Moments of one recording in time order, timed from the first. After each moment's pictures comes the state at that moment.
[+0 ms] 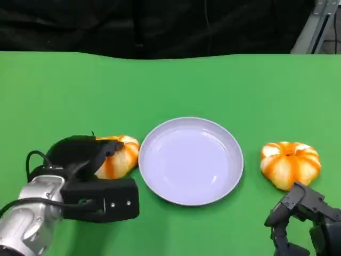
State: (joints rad) left arm -0.39 0.34 -0.39 0.47 0.80 -0.04 -0.02; right arm 0.35 0.02 0.06 -0.06 -0.18 -0.66 -0.07
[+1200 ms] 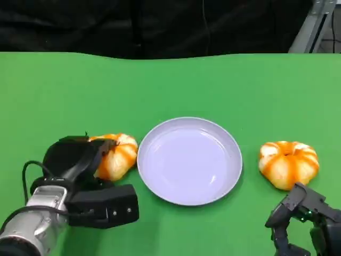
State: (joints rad) left arm -0.50 0.29 -0.49 0.87 0.81 -0.12 0.41; right arm 0.35 0.02 0.06 -0.06 -0.17 -0.66 -0.06
